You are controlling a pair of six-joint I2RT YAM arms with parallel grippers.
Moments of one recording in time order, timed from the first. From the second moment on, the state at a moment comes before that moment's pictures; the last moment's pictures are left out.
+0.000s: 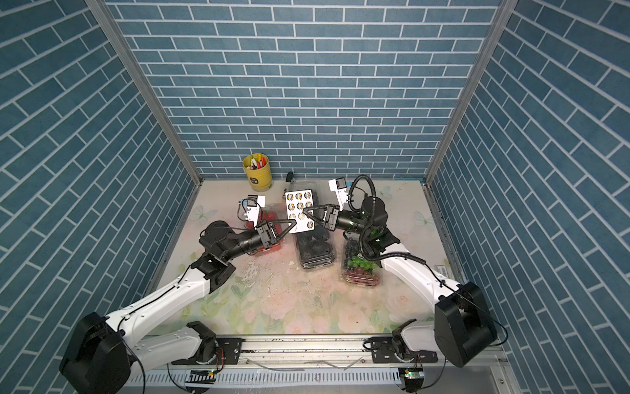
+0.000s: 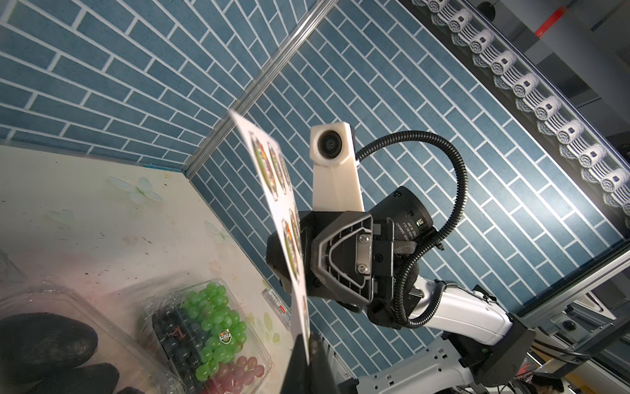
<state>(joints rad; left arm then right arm) -0.55 1.13 0.67 0.61 0.61 -0.91 0.56 1.34 0.91 0.54 -0.84 0.92</state>
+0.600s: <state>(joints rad) -0.55 1.14 0.67 0.61 0.62 -0.91 0.56 1.37 0.92 0.62 -0.91 0.98</state>
